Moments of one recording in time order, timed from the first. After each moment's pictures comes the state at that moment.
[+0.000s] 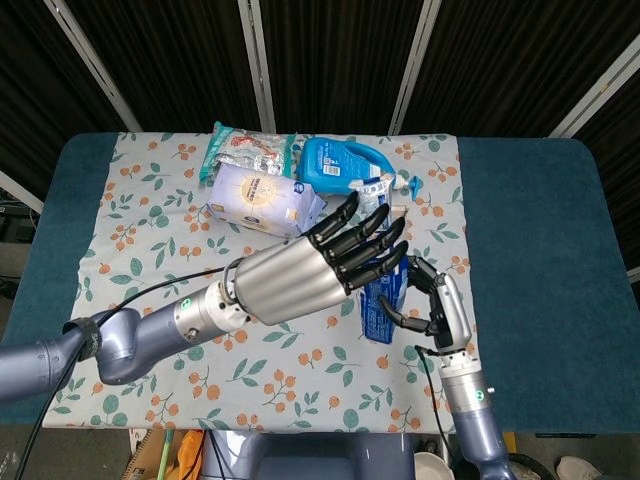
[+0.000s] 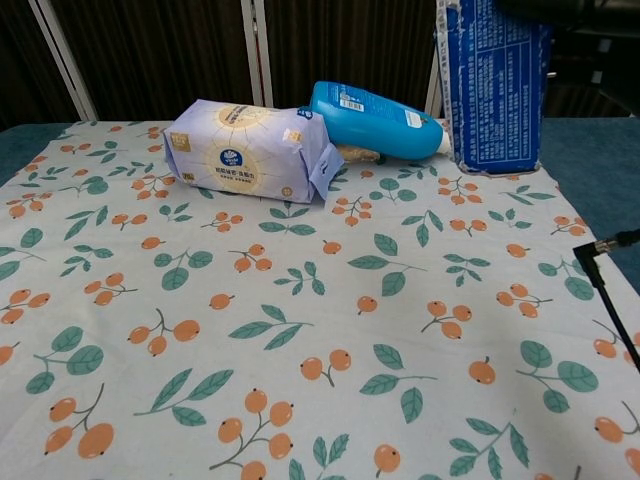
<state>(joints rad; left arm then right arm) -1.08 -1.21 -0.36 -1.75 1.77 1.22 0.69 0.36 -1.50 0.31 -2.07 -1.31 1.35 0.46</state>
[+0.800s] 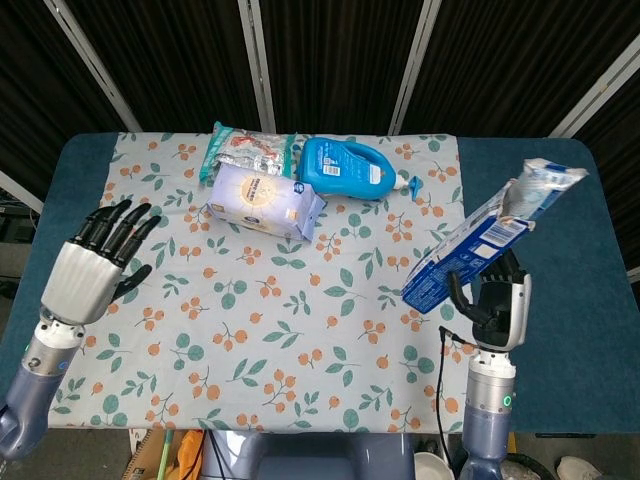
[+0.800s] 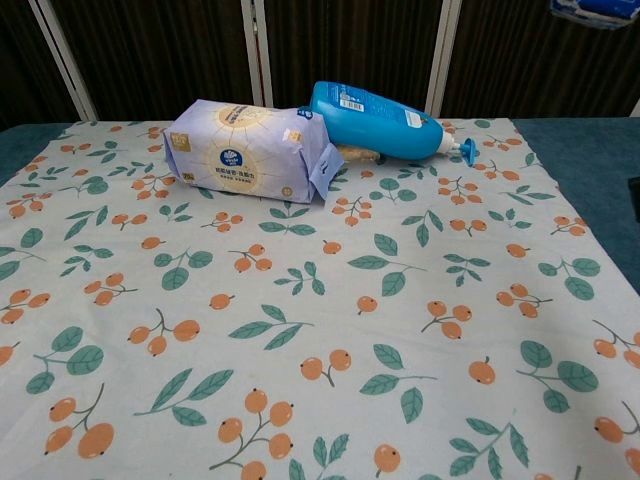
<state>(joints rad) -0.51 -1.27 -0.07 -1.41 1.68 1.71 0.24 0.30 -1.65 0.41 -1.97 -1.45 1.64 0.64</state>
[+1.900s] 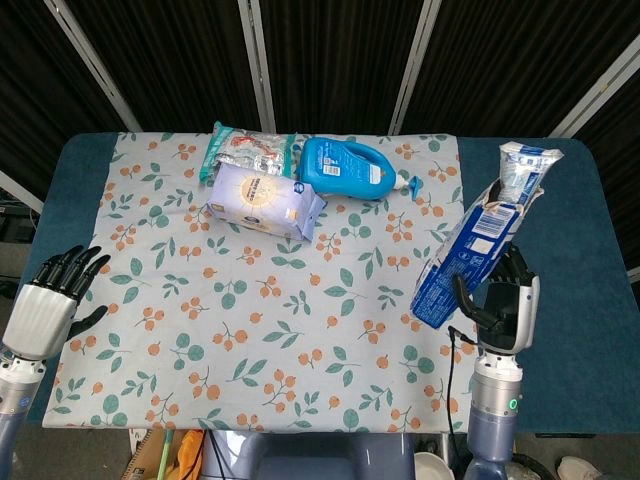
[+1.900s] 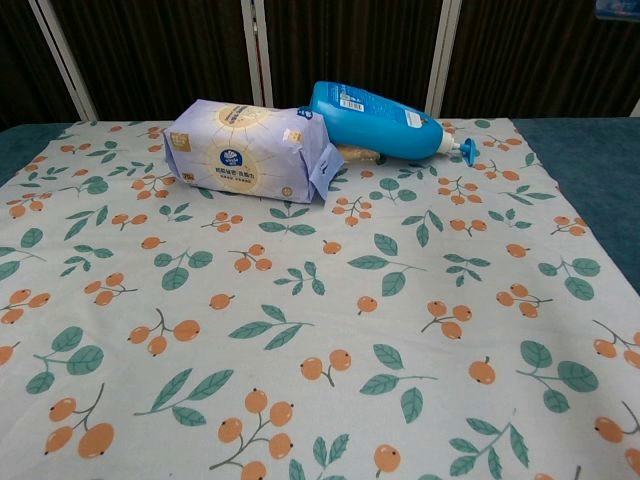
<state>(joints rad) -0.31 -1.38 0.01 -1.12 1.66 1.74 0.02 0.29 -1.61 0.40 -1.98 -1.48 1.64 0.64</state>
